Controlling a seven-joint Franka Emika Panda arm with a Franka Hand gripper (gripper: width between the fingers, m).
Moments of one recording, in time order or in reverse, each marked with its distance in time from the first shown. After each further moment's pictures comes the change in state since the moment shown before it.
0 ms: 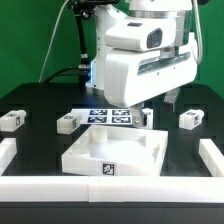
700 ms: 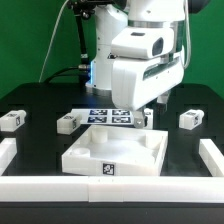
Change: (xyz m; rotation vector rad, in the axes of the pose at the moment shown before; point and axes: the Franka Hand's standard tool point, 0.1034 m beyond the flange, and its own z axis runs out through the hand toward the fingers) arm -0.036 -0.036 0.024 0.004 0.001 -0.228
